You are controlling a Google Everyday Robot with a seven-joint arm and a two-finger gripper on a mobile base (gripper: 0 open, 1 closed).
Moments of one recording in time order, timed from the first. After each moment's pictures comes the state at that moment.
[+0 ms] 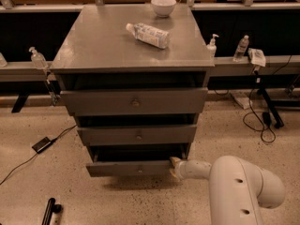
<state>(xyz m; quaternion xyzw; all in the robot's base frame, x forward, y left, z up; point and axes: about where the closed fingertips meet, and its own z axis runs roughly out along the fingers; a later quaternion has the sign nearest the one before) 0.679 -0.150 0.154 -0.71 0.64 -0.04 0.29</state>
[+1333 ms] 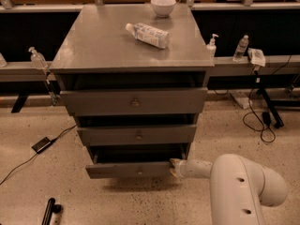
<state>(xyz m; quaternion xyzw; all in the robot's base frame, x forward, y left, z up) 0.679 -0.150 0.165 -0.71 0.64 -0.04 0.29</state>
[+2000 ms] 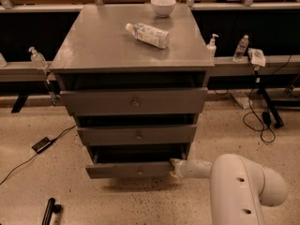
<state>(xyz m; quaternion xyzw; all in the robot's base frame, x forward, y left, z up) 0.679 -0.150 0.165 -0.71 0.64 -0.04 0.29</state>
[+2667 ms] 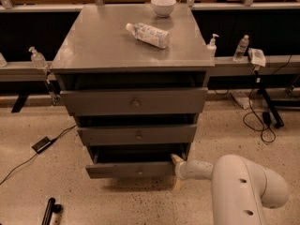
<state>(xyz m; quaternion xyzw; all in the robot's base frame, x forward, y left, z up) 0.678 -0.149 0.166 -0.71 0.64 -0.04 0.29</state>
